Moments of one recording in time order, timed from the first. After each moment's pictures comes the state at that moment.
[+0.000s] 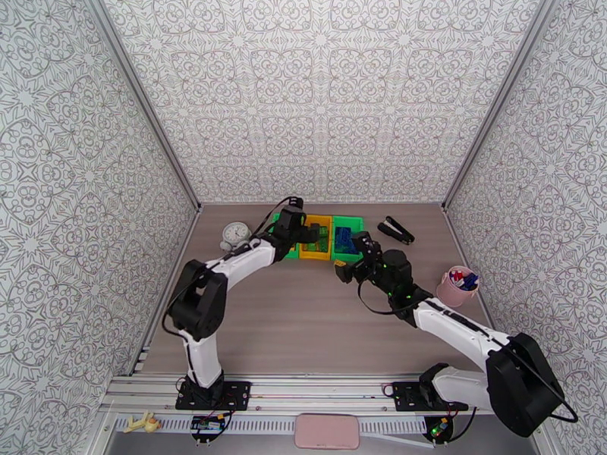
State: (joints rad) left arm -0.51 1.76 1.28 -0.05 -0.22 -0.27; right arm 0.47 1.25 0.62 0.36 -0.11 -0.03
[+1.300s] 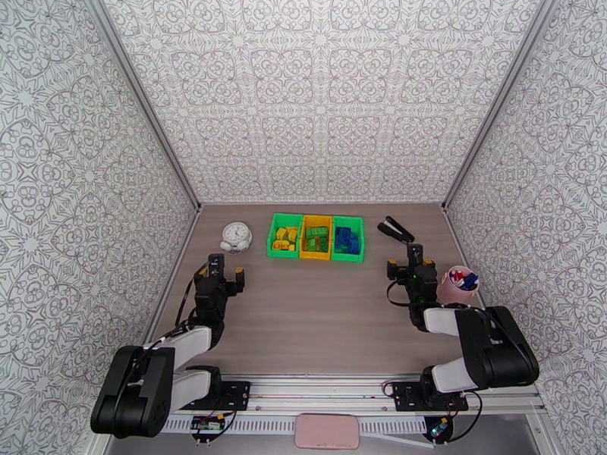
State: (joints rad) left arm -0.03 1.27 0.24 0.76 -0.20 0.08; right arm 0.07 1.50 0.35 0.85 0.16 -0.02
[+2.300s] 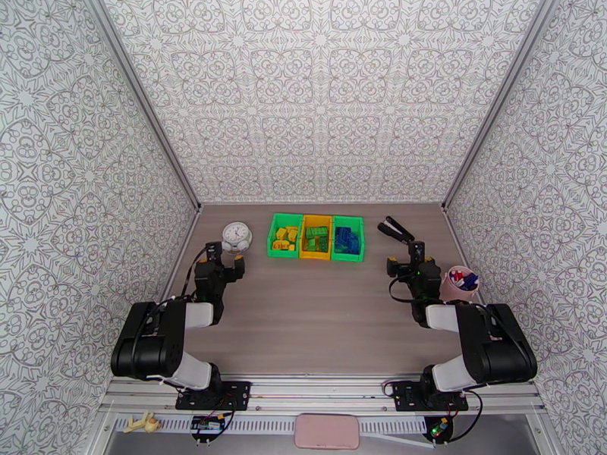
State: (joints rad) left arm 0.06 1.53 0.39 0.83 -0.07 0.00; right arm 0.03 1.50 0.38 0.83 0.06 -0.01
